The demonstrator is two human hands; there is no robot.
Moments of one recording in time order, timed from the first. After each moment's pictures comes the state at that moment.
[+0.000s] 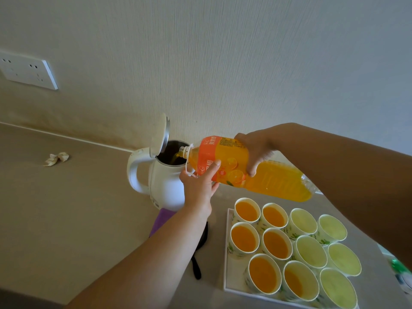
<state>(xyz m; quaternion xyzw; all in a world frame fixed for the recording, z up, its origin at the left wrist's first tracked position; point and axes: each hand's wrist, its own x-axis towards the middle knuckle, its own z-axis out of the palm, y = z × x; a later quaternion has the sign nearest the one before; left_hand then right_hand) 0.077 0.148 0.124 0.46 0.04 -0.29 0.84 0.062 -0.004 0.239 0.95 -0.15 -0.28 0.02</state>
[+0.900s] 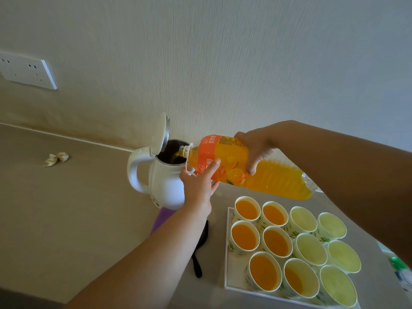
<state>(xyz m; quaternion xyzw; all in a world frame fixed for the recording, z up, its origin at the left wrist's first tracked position) 0.076 0.150 0.129 0.47 0.05 -0.29 0.83 0.061 -0.001 0.241 0.95 -0.15 -0.27 0.02</state>
